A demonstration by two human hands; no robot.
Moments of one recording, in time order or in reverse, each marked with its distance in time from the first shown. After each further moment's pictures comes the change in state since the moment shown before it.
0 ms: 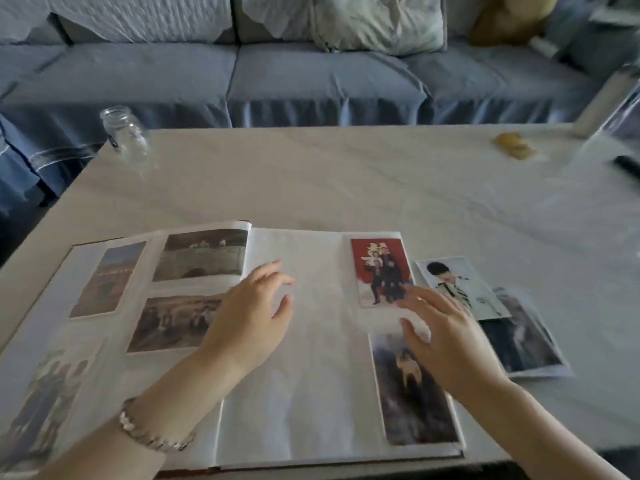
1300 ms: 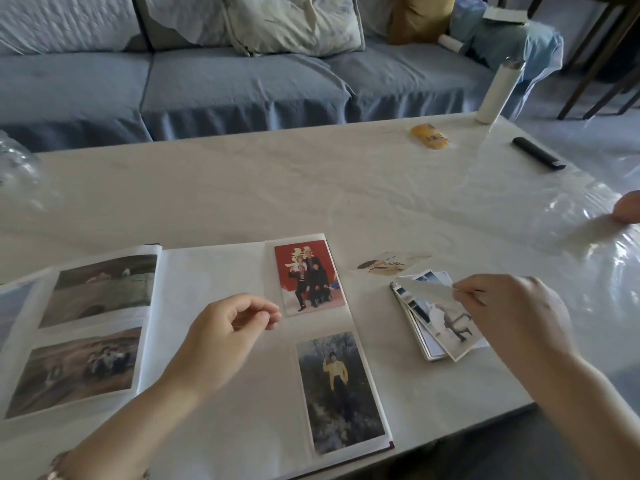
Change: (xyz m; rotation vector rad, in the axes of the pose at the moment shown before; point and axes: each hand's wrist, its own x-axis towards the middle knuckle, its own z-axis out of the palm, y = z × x) left_hand 0.004 0.064 0.028 -0.449 -0.210 -0.057; right_hand -0.031 0.073 -0.107 -0.226 0.140 0.540
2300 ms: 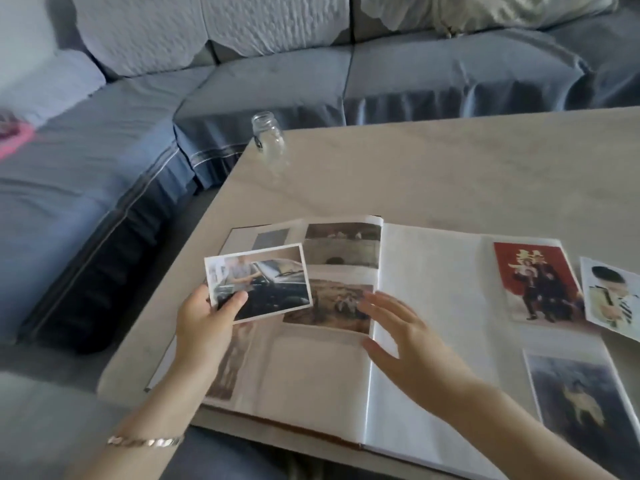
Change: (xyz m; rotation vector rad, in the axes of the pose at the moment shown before) left_hand -0.098 -0.122 -0.181 -0.150 0.848 -0.337; right_hand -0.094 -0.247 0.114 0.492 -0.590 -0.866
